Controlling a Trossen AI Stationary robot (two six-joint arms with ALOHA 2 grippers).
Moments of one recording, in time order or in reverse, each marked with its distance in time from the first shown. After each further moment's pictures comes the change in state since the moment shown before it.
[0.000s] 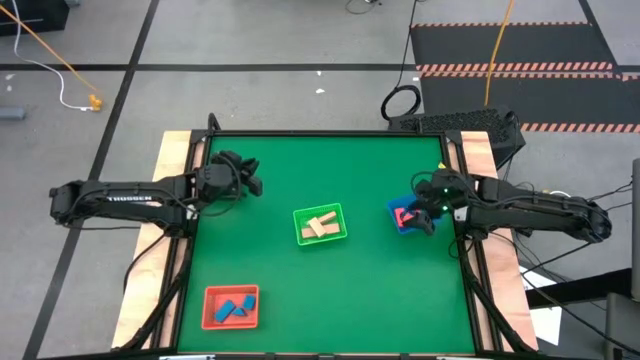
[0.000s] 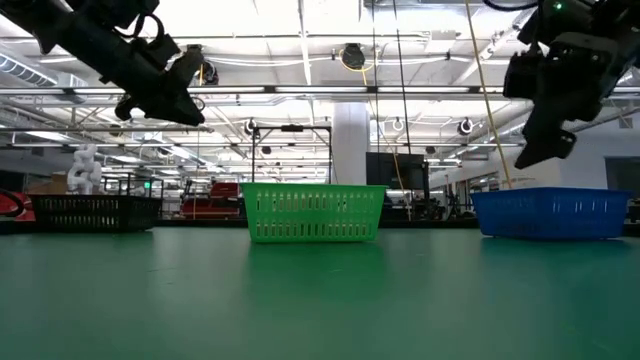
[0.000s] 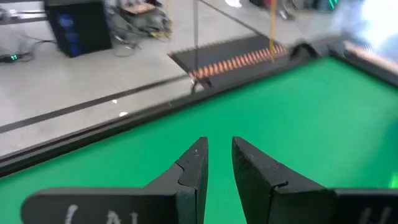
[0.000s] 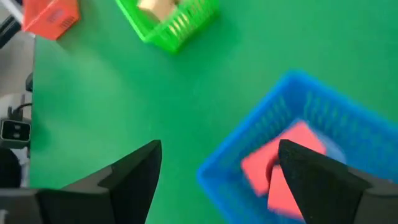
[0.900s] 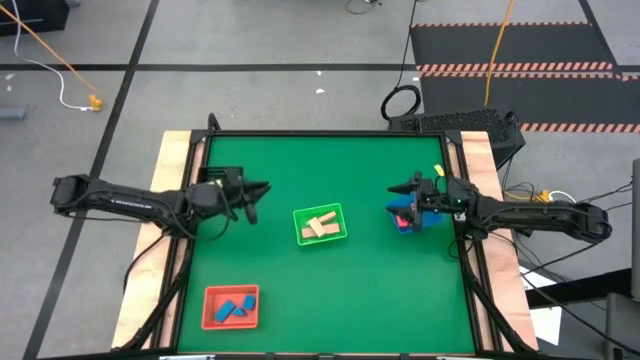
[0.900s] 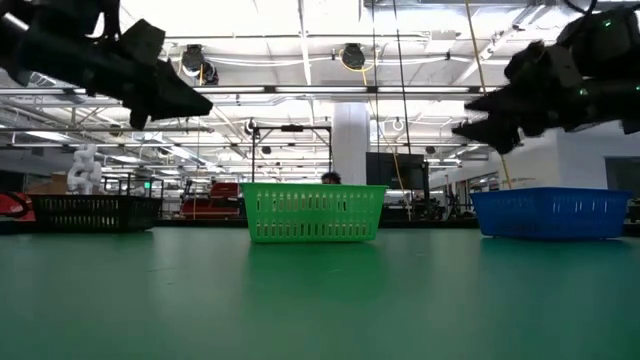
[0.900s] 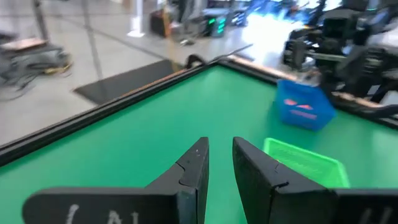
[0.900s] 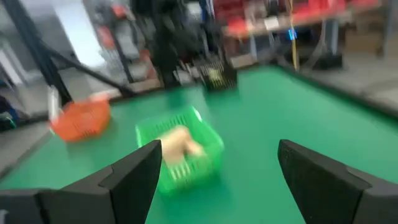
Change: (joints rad) left arm -0.190 -0.065 -0.225 0.419 0.176 0.163; right arm 0.000 -0.012 -0.397 1.114 0.125 -0.199
